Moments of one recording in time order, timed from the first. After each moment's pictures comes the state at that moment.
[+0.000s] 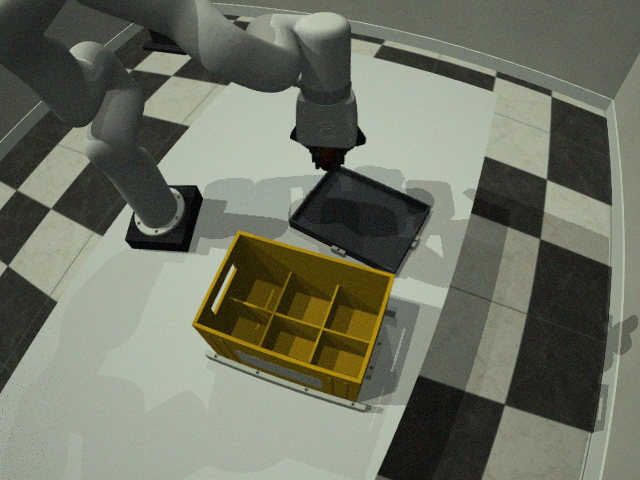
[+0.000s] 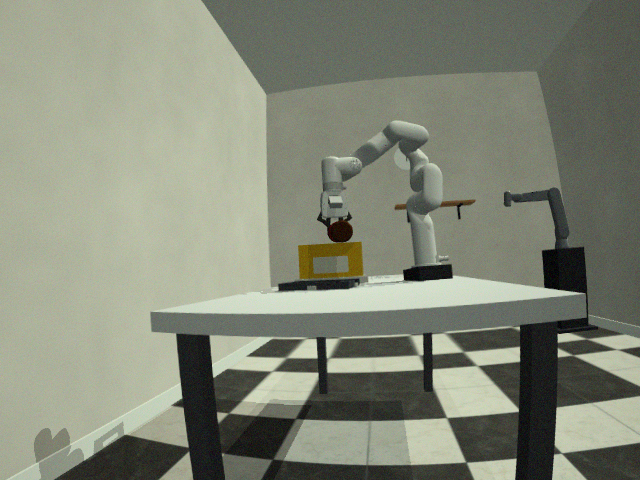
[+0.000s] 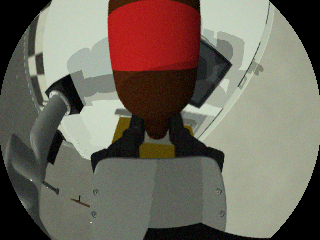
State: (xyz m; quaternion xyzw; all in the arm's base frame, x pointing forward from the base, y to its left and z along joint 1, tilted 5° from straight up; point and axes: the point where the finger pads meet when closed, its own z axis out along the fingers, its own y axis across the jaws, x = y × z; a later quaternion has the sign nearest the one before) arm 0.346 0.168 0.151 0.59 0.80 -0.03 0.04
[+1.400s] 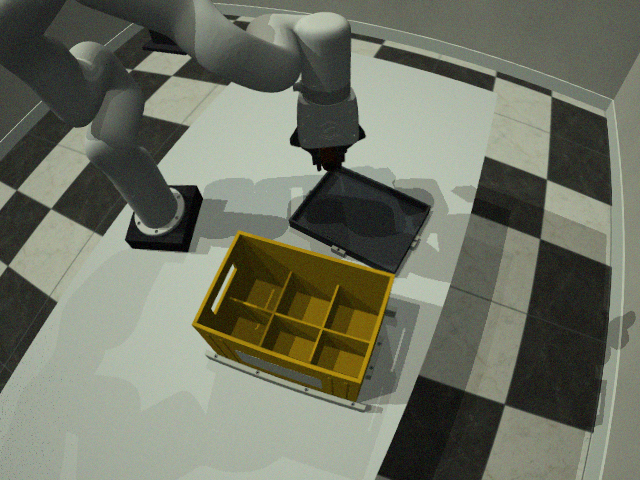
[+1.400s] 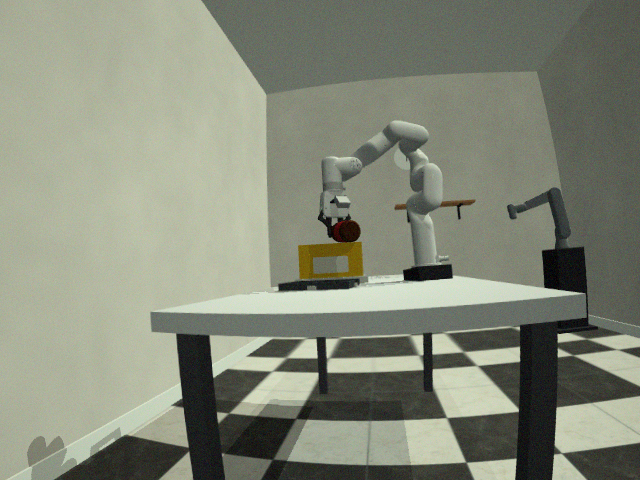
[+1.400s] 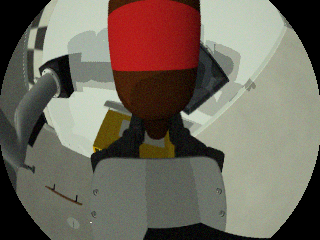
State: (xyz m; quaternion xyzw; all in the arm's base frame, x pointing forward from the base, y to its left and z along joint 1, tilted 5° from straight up) arm 0.346 0.168 0.151 0.49 0.87 -0.03 0.03
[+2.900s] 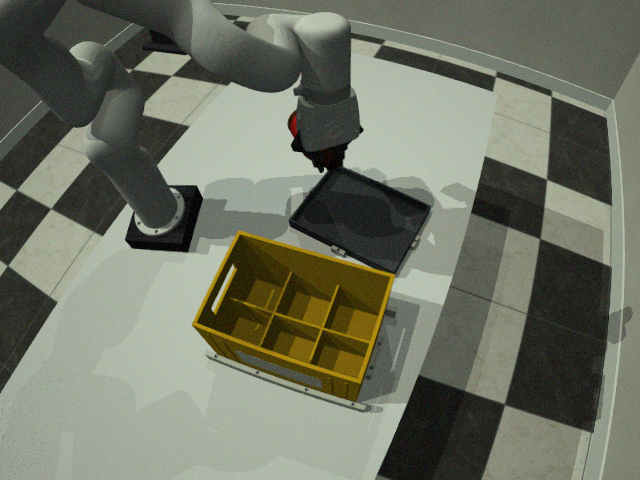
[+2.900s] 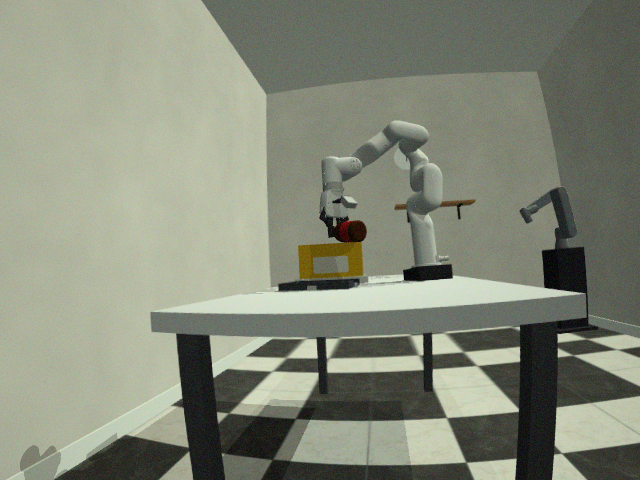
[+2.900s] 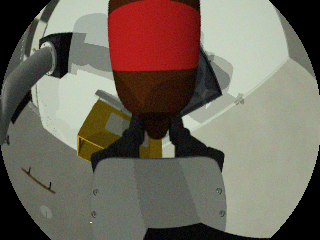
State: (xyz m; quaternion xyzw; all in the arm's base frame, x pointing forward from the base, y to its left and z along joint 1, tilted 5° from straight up) arm 0.346 0.168 0.151 0.38 0.93 -0.03 0.03
